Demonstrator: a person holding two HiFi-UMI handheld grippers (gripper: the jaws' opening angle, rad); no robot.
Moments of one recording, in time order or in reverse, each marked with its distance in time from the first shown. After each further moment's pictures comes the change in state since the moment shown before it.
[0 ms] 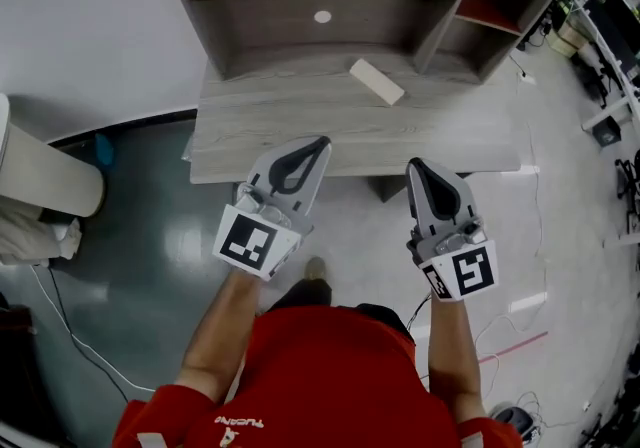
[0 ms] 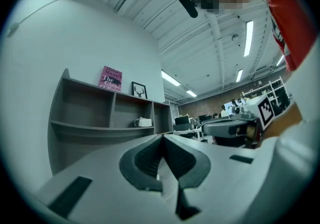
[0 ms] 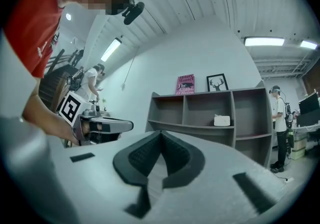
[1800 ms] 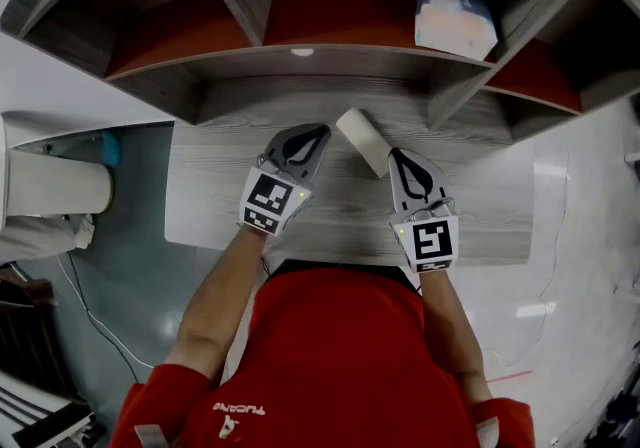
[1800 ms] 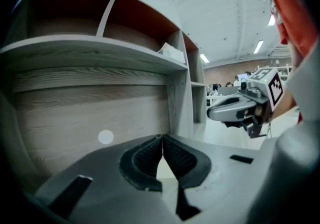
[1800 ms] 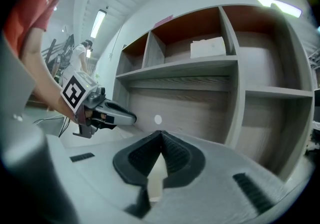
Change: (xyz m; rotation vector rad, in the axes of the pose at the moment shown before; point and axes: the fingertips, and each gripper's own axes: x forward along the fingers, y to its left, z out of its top) left arm 0.268 0.154 -0.201 0.043 0.362 0.091; right arm 0.194 -0.211 -0.213 0.031 0.301 0.068
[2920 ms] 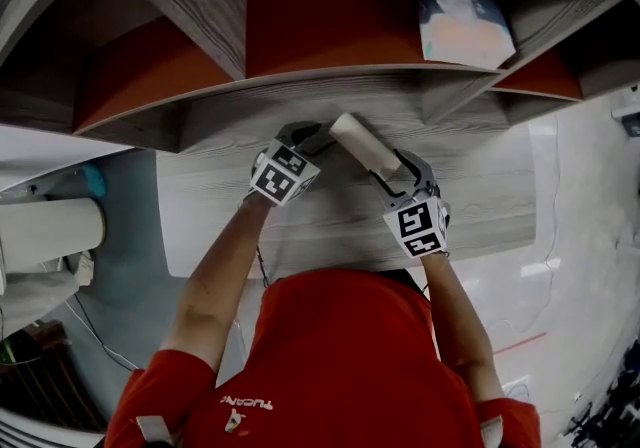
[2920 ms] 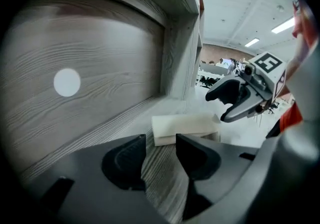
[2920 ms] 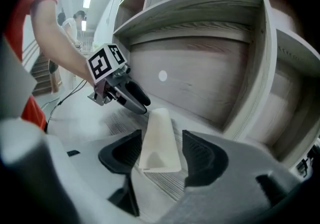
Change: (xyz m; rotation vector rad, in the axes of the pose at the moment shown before) left arm 0.069 0.006 -0.121 -0.010 0.438 -0.322; right arm 0.042 0.016 -0.118 -0.045 0.407 0.051
